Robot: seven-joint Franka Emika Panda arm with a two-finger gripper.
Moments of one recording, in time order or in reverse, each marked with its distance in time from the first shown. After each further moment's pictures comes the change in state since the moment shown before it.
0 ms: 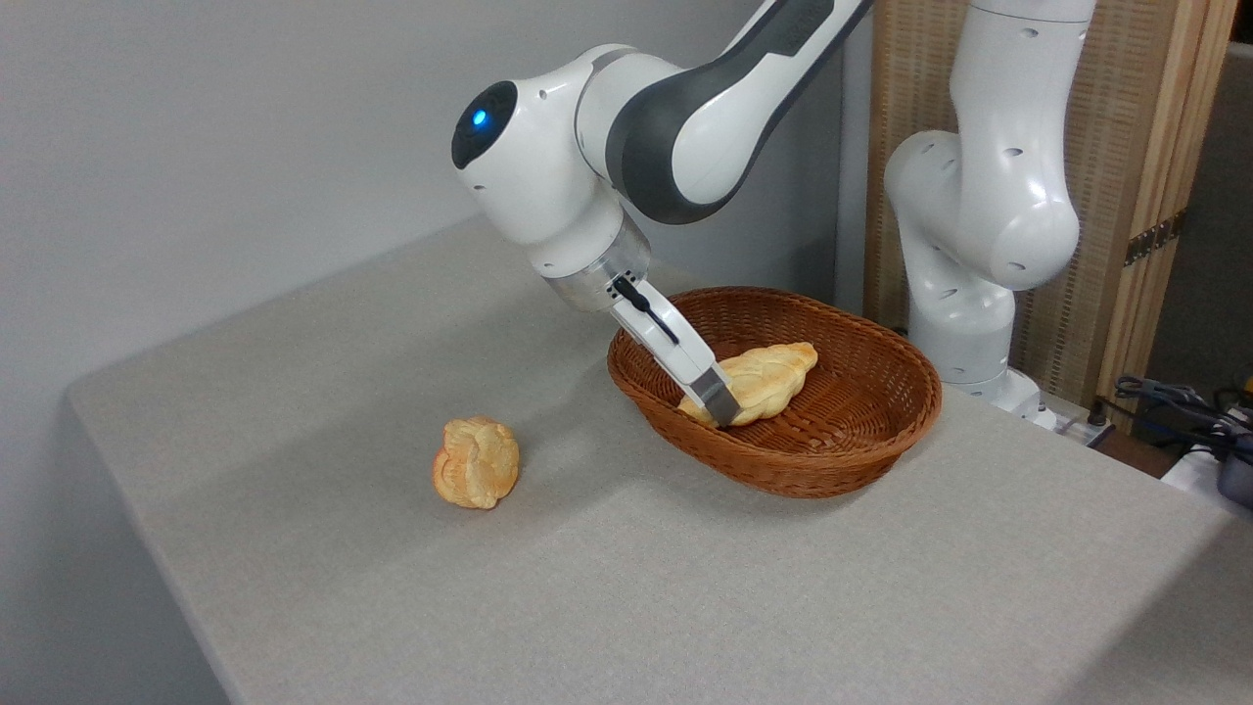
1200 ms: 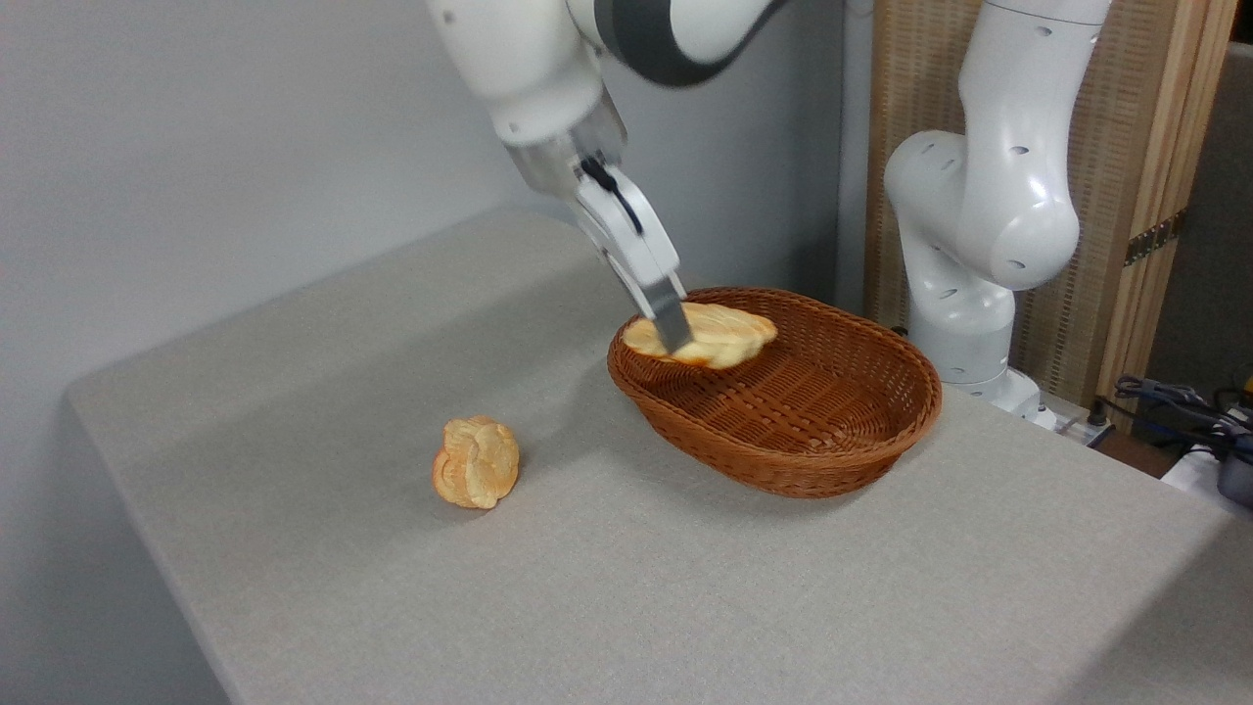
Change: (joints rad) arm 0.001 -0.076 -0.011 0.203 -0.012 -0.116 0.042
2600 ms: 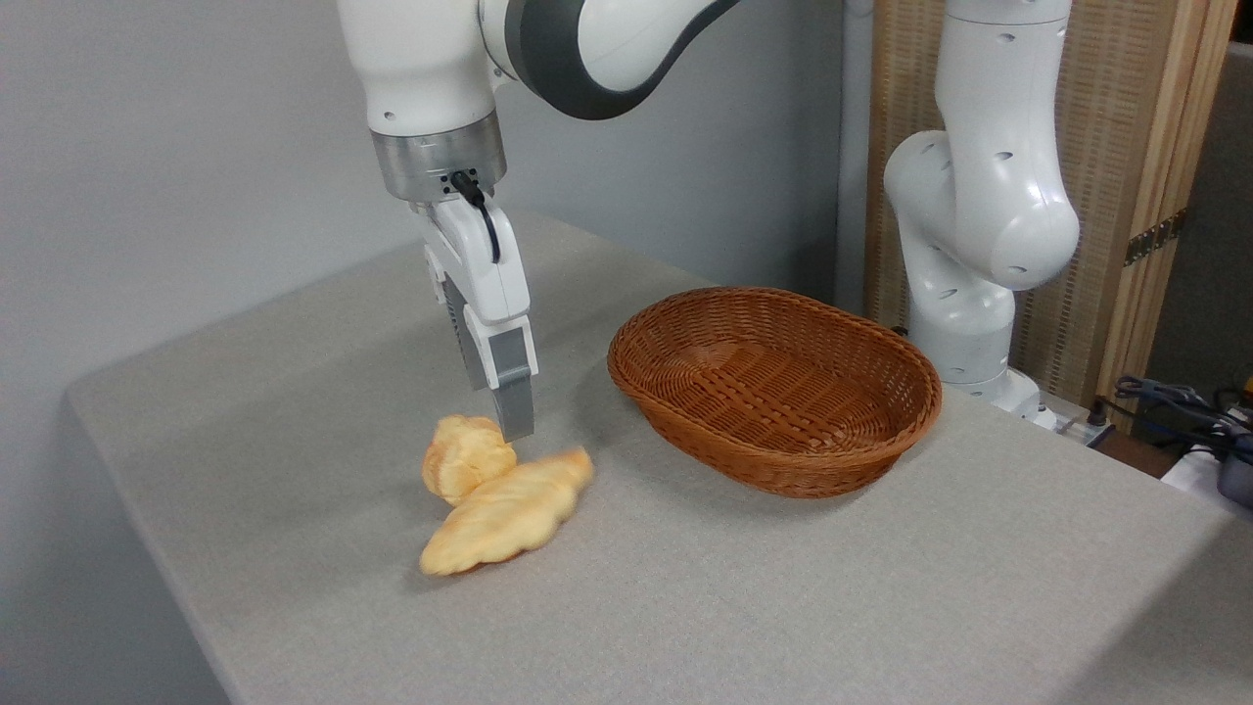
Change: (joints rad) arm 0.002 0.203 0.016 0.166 -0.001 0.367 -0.001
